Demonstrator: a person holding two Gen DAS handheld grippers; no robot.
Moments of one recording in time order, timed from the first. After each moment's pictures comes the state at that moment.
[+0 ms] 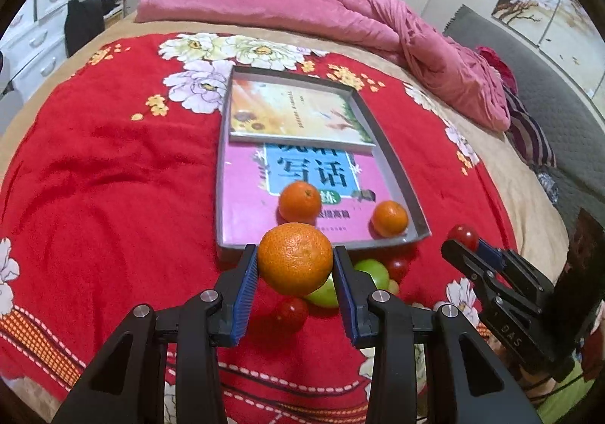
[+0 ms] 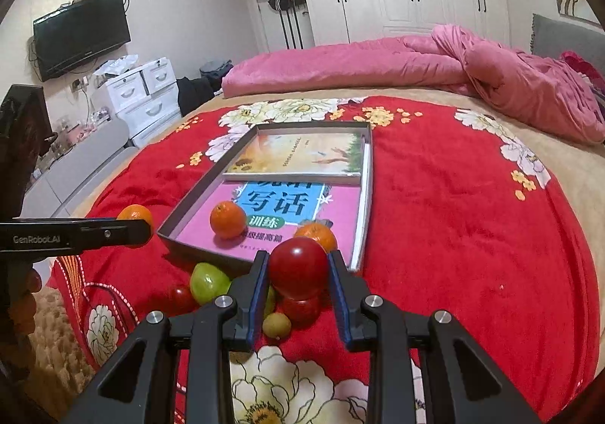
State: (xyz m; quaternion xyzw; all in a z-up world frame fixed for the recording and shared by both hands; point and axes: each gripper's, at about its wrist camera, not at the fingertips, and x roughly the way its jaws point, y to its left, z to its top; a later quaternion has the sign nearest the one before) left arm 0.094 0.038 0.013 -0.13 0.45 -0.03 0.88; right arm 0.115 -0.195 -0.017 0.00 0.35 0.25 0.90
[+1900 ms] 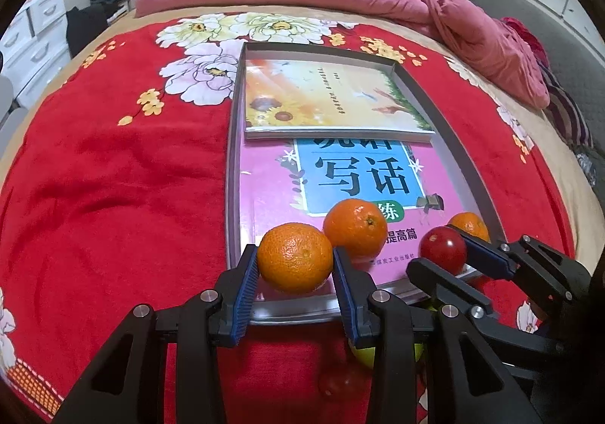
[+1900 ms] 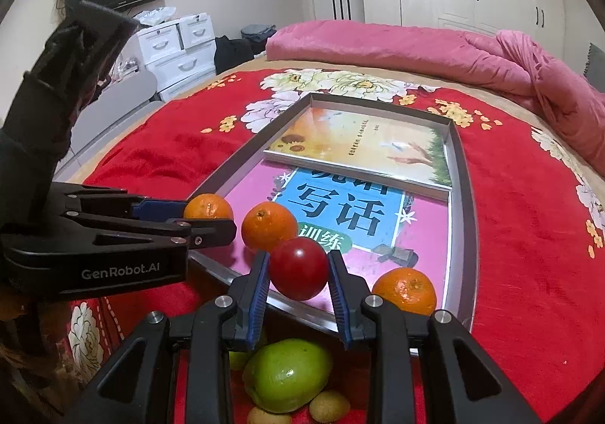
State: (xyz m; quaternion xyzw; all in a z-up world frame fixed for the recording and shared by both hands) left arm 0.158 0.035 -0.037 -0.07 0.49 0.01 0.87; right arm 0.165 -0.109 -0.052 -0.07 0.38 0.31 0.87
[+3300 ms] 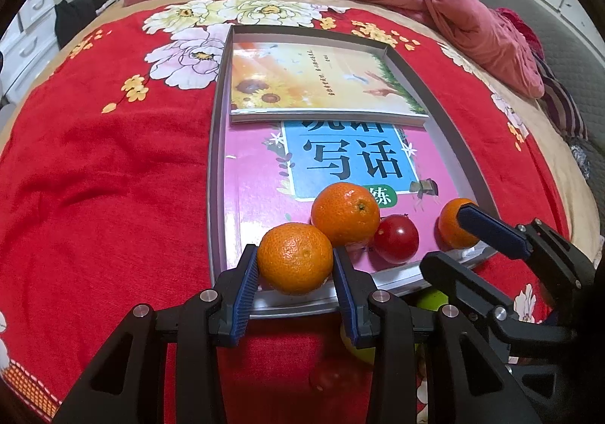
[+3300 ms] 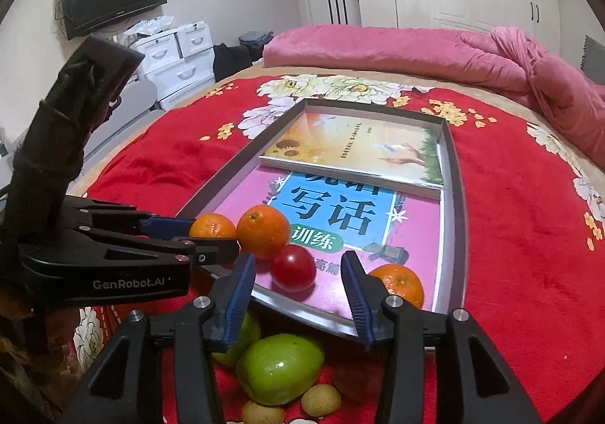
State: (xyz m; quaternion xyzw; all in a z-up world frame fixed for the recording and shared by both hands) left arm 0.161 0.032 -0.046 -0.08 0.51 -0.01 0.85; right arm 0.163 -0.122 -0.047 -0.05 0.37 0.31 0.87
